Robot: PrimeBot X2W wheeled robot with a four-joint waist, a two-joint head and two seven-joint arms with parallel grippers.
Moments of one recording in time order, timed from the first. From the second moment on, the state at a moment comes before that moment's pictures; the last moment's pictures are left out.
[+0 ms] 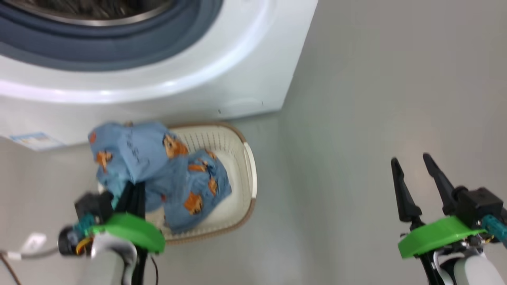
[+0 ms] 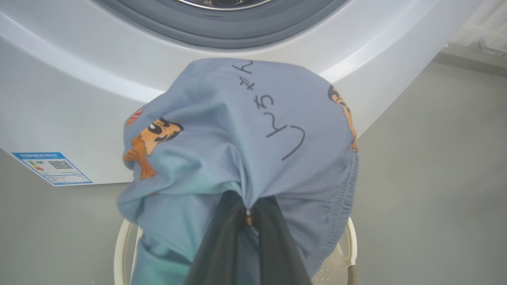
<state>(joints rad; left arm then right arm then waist) -0.45 0.14 -0.24 0.68 -0.43 0.03 -0.25 -0.09 -0.07 -0.04 0.06 0.15 0.13 -0.07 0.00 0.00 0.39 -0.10</state>
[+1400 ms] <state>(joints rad) -0.10 0.18 -0.26 0.38 -0.40 0.11 -0.18 0.15 -0.07 -0.05 -0.04 0.15 0.13 0.04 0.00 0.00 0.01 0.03</state>
